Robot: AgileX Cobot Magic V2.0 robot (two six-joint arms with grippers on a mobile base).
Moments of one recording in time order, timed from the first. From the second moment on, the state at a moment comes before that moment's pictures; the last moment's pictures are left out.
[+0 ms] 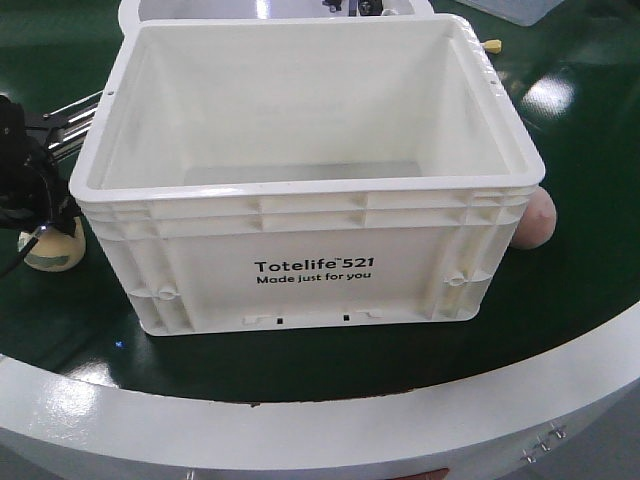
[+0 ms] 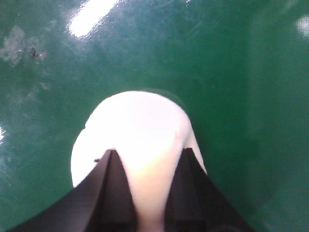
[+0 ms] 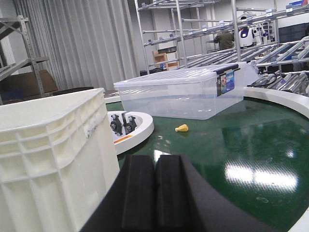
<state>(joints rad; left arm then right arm) -0.02 1.84 -1.23 0.22 0.78 -0.22 -0.01 0.00 0.03 0.06 -0.08 0.13</state>
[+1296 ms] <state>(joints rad) -0.13 1.57 -1.70 -0.83 0.90 0.49 -0.01 0.22 -0.32 -0.05 -0.06 0.15</state>
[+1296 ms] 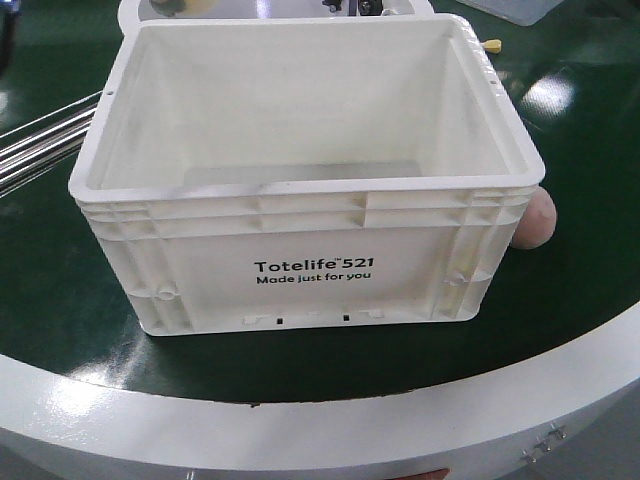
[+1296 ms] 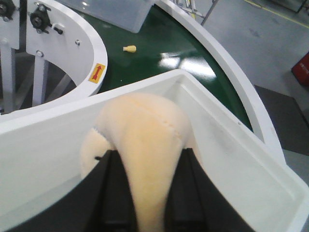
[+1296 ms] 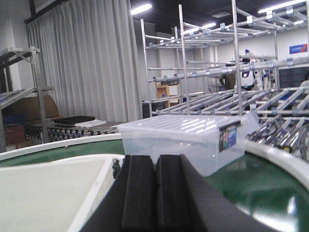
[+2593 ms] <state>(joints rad) -0.25 1.81 -1.74 -0.77 0.96 0.54 -0.01 1.61 -1.40 -0.09 0.64 0.03</state>
